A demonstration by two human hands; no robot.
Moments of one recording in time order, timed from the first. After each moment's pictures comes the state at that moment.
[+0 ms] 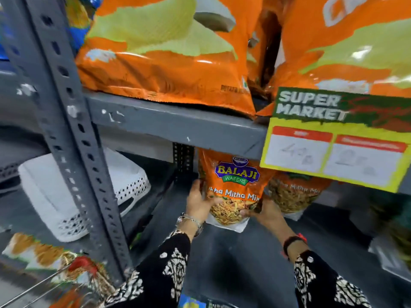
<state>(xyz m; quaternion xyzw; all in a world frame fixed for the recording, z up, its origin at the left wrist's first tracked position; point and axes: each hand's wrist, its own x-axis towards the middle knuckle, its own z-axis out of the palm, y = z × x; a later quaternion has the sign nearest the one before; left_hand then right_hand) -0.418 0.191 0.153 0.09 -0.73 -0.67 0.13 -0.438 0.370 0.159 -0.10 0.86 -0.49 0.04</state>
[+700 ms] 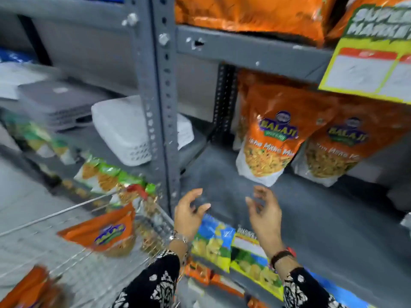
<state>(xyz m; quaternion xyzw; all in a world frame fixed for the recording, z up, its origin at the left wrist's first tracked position) -0.262 0.155 0.079 0.18 -0.72 -0.63 0.22 -0.310 0.313 0.106 -0.09 0.81 -0.57 -0.11</state>
